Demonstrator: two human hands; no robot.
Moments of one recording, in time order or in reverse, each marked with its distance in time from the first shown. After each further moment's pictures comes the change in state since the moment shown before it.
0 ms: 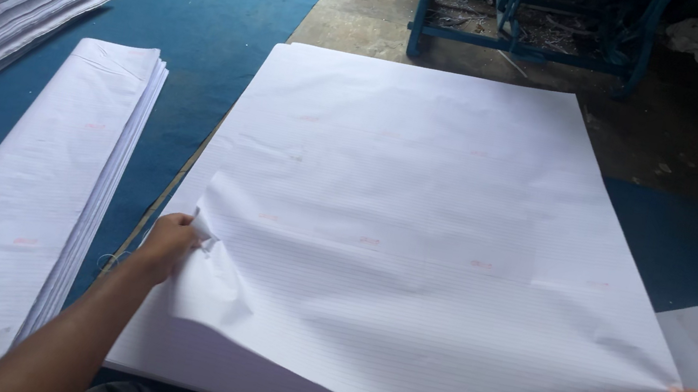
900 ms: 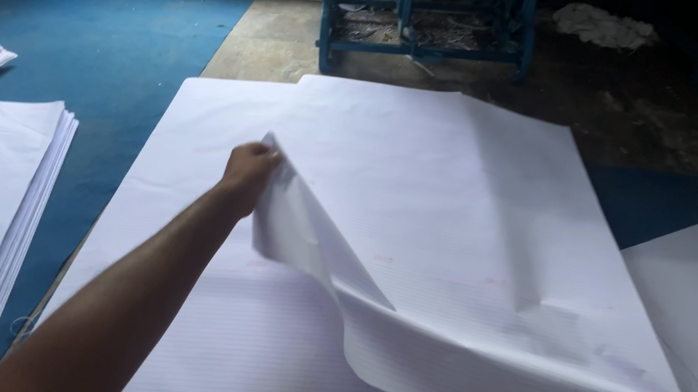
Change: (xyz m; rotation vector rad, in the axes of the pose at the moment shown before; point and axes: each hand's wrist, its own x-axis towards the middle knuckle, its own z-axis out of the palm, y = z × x) left_hand -0.033 0.229 0.242 -0.105 -0.206 0.397; right_hand 0.009 0.125 -0.085 0.251 0.254 -0.037
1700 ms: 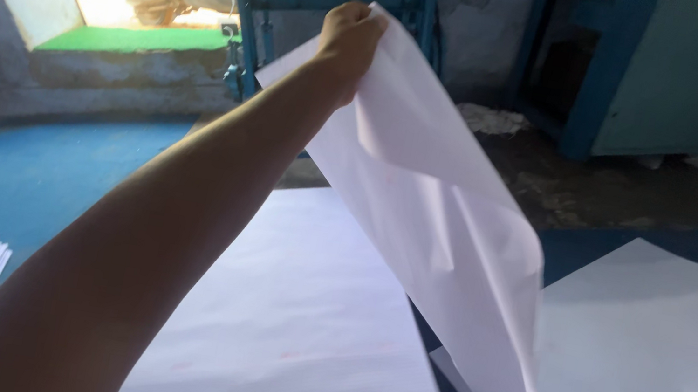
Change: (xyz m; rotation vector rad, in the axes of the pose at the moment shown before) left_hand -0.077 0.427 0.249 -0.180 -0.159 0.615; right_hand -0.015 -0.013 0.028 -0.141 -0.184 -0.085
